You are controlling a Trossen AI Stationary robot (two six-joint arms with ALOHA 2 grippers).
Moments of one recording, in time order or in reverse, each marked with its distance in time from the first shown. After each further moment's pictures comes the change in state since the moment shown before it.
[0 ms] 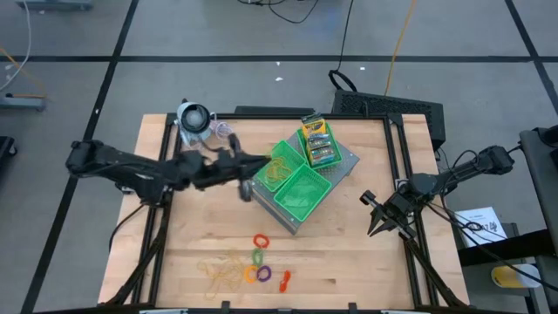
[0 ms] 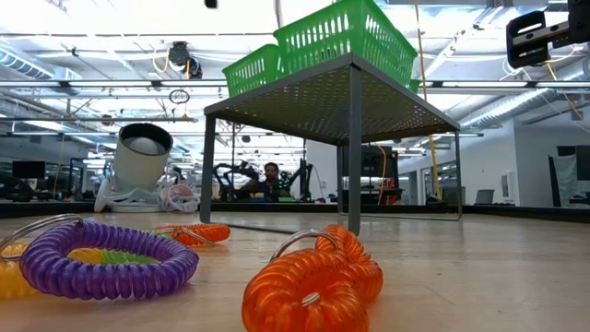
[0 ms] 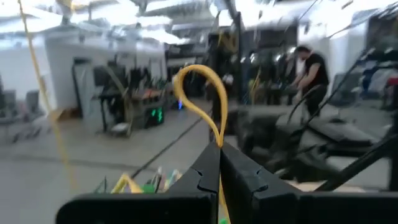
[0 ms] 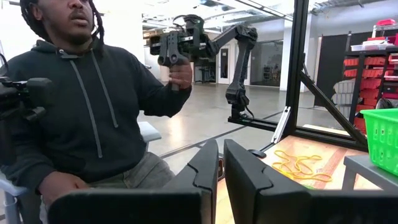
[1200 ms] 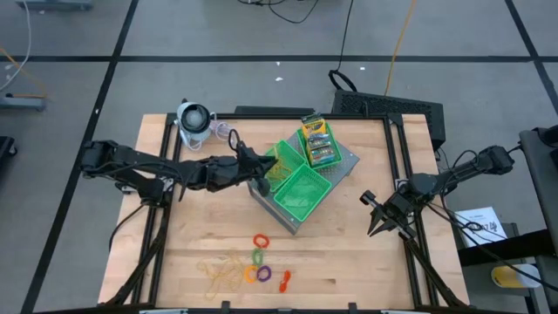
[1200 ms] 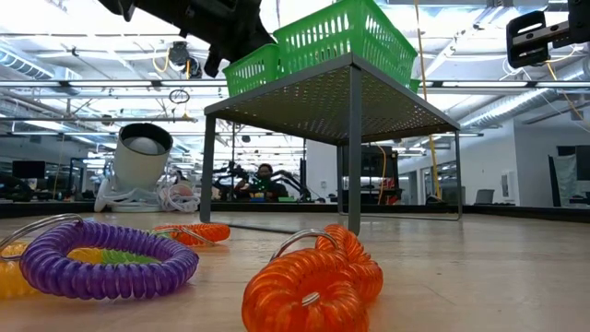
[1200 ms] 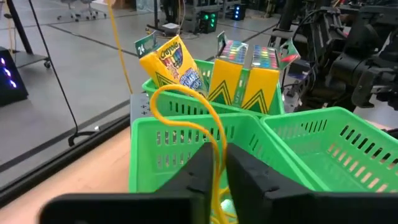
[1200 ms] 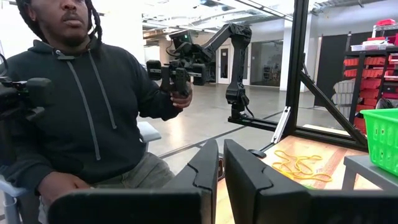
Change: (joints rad) left arm 0.059 0.163 0.048 -0.341 -0.182 -0.360; right arm 0.000 0.000 0.000 0.000 0.000 0.000
